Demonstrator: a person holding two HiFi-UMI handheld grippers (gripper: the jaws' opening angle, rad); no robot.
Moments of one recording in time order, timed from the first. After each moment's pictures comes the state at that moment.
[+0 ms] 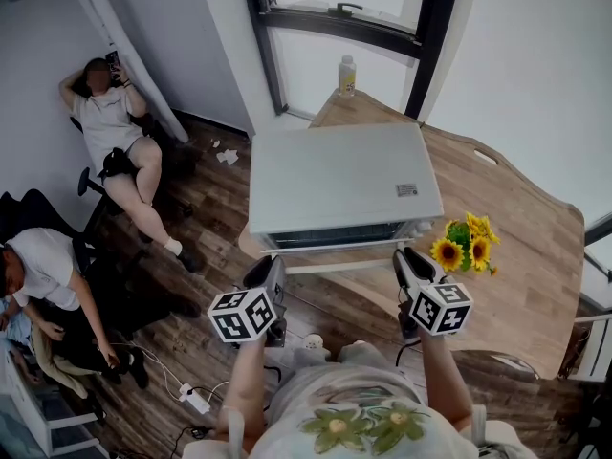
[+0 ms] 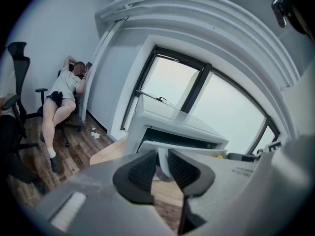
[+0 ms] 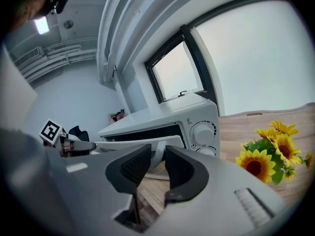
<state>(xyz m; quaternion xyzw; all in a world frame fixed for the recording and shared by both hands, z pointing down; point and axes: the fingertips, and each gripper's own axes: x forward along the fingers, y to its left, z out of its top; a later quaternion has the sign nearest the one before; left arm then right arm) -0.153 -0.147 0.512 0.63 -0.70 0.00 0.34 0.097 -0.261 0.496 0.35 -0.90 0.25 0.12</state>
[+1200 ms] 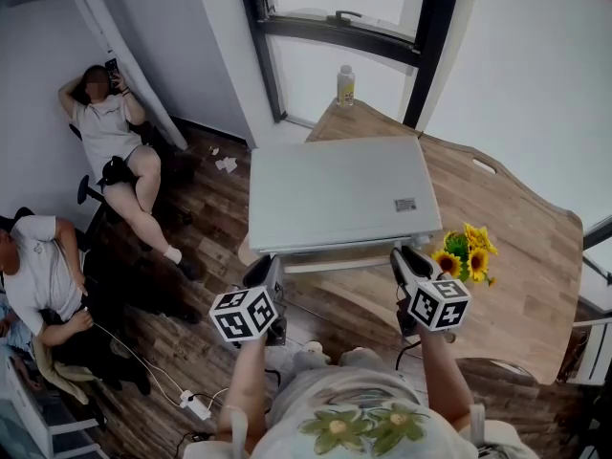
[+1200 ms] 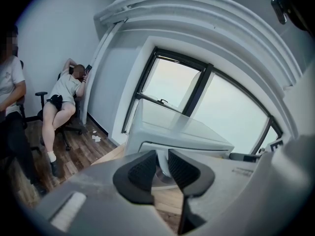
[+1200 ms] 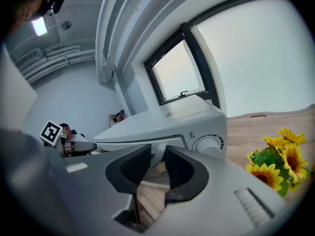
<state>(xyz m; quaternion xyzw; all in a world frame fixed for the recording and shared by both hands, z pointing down) -0.168 -0.174 0.501 0.63 -0.71 0.00 0.33 0.083 -0.288 0.485 0.34 -0.90 0.25 0.12</state>
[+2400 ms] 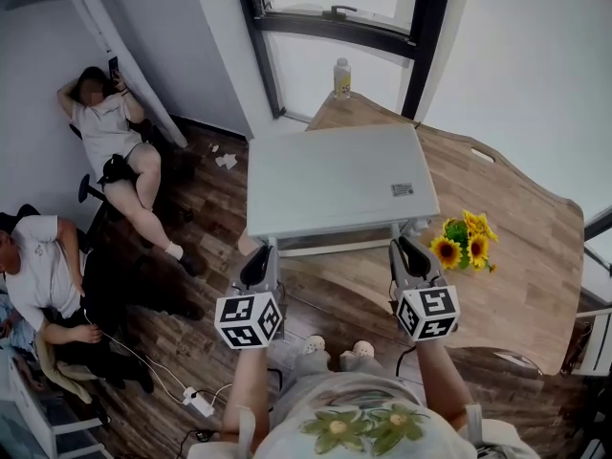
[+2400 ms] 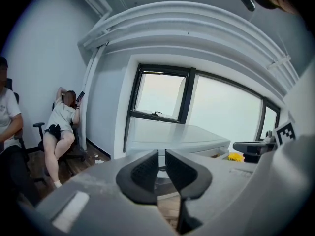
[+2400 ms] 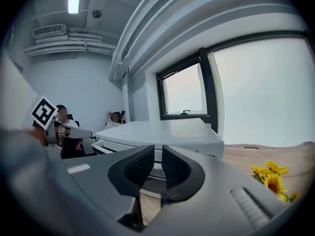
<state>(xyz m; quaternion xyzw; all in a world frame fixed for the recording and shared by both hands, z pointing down) -0.155 -0.160 0.459 0.65 -0.73 0.03 0.20 0.081 -0.261 0.447 0.38 -0.91 0.10 0.10</state>
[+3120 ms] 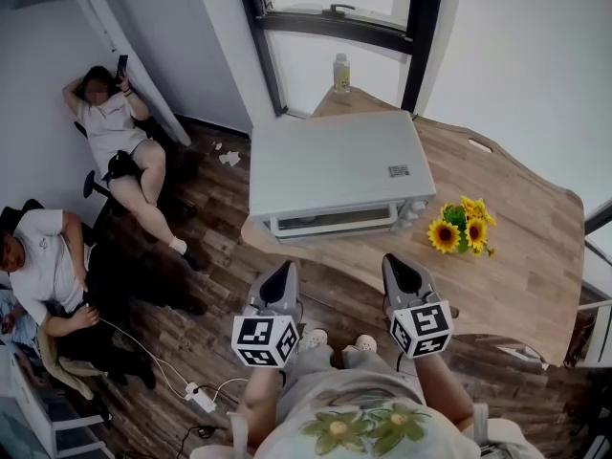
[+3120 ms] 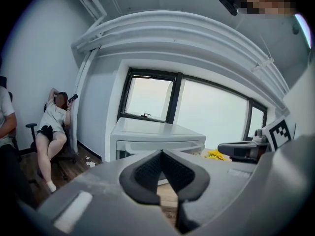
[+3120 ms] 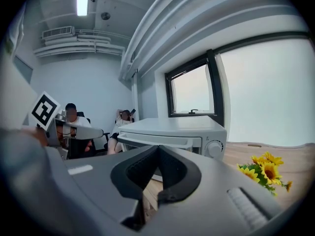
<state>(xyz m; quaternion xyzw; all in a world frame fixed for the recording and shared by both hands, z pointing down) -0.084 -0.106 0.452 0.70 -0.70 0.03 0.17 0.088 -0.181 0.448 0.34 -0.93 0.09 0.11</state>
